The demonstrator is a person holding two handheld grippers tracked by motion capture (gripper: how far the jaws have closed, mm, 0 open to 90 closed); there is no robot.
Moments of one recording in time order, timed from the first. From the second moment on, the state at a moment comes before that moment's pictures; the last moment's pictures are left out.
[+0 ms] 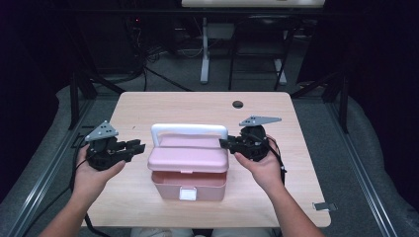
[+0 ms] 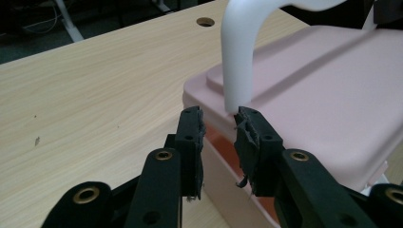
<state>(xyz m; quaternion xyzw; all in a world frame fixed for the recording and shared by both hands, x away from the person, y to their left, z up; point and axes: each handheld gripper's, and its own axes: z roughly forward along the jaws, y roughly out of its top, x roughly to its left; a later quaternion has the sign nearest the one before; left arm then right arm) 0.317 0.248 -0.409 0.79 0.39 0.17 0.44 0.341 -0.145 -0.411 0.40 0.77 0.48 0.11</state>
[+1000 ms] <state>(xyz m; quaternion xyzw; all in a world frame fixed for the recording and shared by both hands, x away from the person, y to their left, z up) 0.304 0.223 -0.442 0.81 0.36 0.12 0.45 0.349 -0.148 -0.403 0.41 0.77 0.48 0.11</state>
